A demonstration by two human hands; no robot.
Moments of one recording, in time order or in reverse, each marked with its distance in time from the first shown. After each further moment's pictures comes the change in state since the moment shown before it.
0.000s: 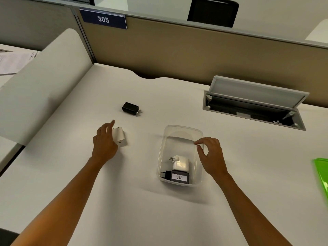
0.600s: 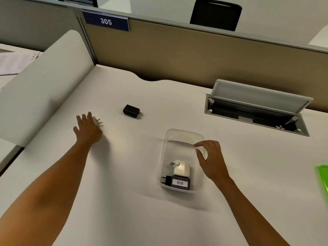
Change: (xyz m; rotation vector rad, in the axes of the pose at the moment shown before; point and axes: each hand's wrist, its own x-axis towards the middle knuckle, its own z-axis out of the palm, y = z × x) left_hand 0.076 -0.051 -0.018 0.116 0.021 -0.351; right_hand 0.007 -0.007 -0.002 -0.035 -0.071 0.034
